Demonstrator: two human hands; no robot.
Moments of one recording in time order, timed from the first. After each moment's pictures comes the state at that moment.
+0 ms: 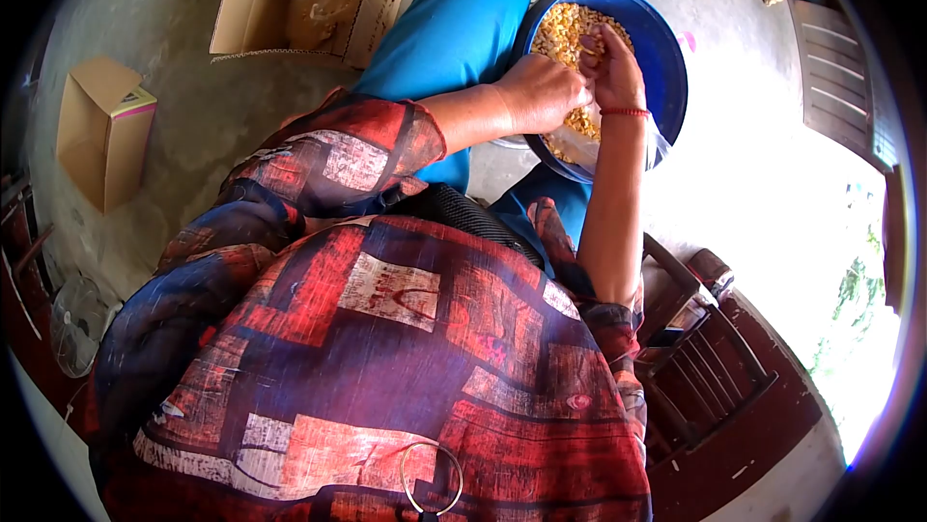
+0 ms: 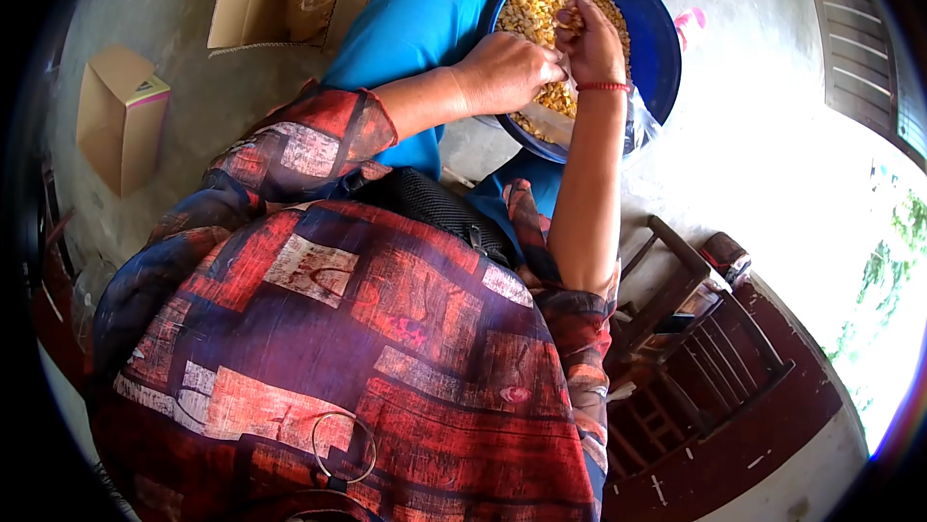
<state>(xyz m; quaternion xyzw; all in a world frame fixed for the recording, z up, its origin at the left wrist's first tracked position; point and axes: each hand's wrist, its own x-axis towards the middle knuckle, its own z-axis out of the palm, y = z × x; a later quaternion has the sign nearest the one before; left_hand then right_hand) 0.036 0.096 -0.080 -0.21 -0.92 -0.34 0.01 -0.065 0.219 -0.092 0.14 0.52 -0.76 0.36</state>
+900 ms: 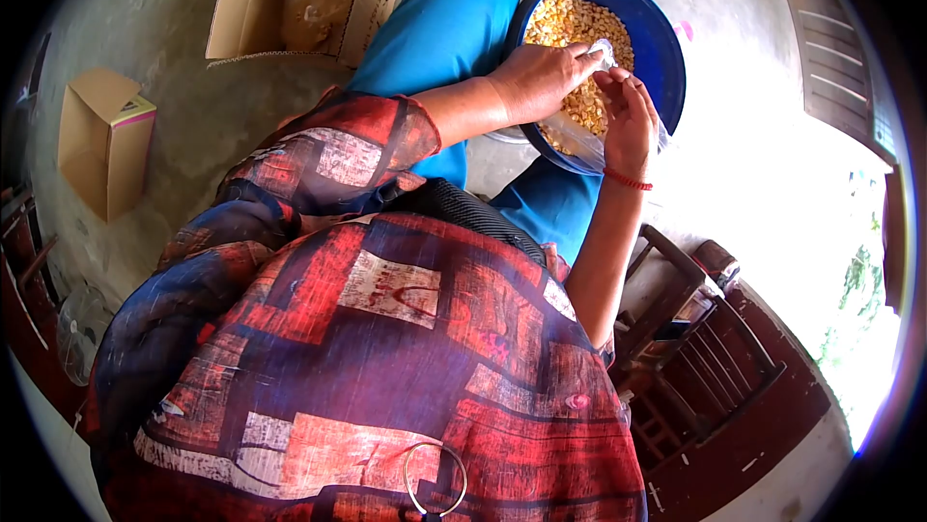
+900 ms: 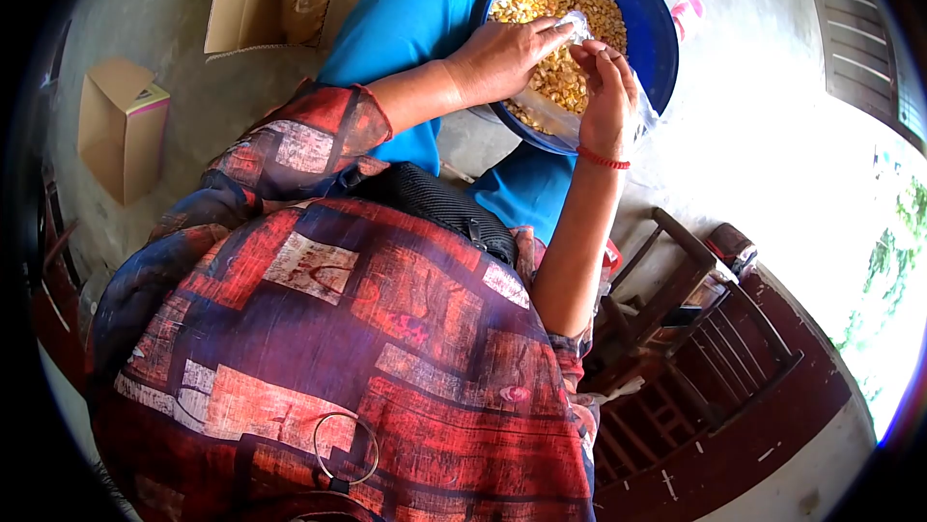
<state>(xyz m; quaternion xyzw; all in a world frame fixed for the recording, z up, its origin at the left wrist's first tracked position) 0.036 0.094 -0.066 -0.15 -0.91 -0.38 0.05 0.007 0.255 -0.055 0.10 0.60 -0.78 0.17</state>
